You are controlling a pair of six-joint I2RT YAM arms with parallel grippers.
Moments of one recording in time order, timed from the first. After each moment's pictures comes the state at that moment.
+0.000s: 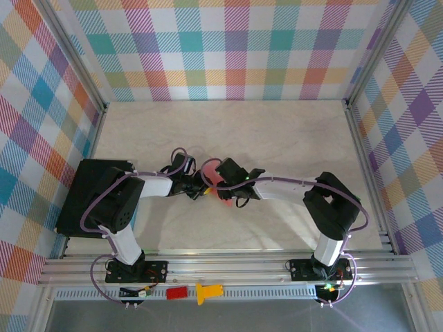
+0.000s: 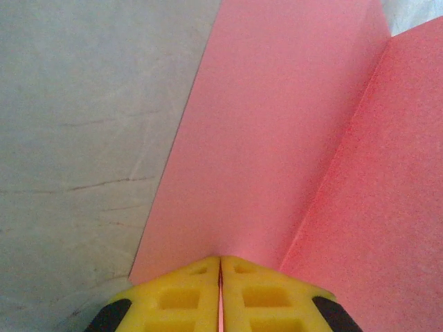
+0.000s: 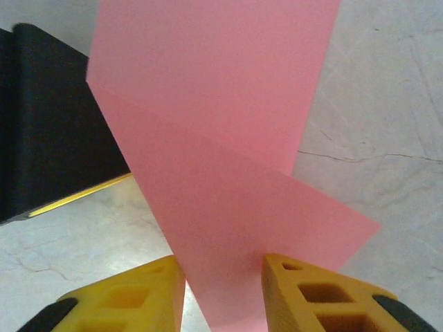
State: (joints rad) left arm -0.45 1.77 0.78 0.07 0.47 -1.15; right arm 0.90 1.77 1.09 -0.37 0.12 0.47
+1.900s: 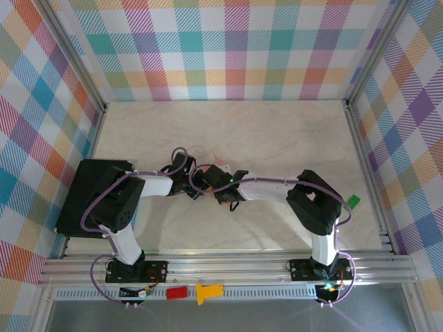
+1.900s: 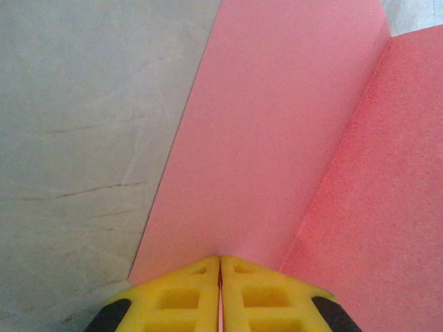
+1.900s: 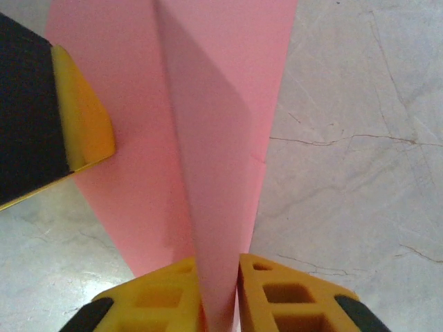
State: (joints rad) left arm -0.45 1.77 0.79 0.07 0.47 -1.15; right arm 0.98 1.89 1.22 -0.53 0.33 0.54
